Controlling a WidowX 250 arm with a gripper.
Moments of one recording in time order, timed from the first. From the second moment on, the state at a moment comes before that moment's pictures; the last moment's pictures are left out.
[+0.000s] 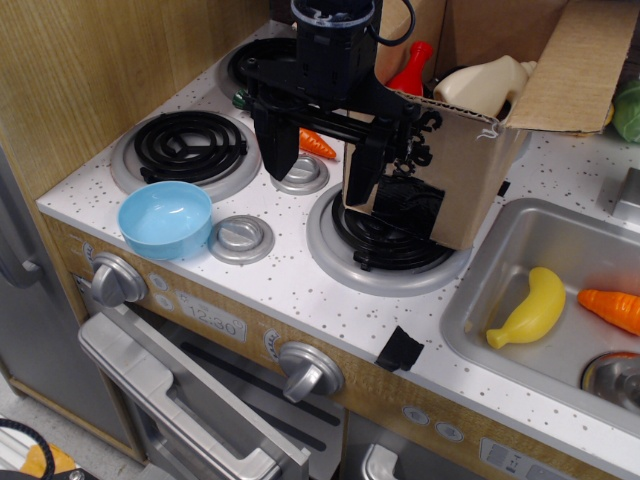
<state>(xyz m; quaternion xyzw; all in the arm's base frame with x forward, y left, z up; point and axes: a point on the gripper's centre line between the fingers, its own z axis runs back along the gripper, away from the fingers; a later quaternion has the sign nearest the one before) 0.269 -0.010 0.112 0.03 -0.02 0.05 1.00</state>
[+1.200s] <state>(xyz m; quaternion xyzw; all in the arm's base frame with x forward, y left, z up) 0.241 0.082 0.049 0.07 -0.04 -0.05 1.00</state>
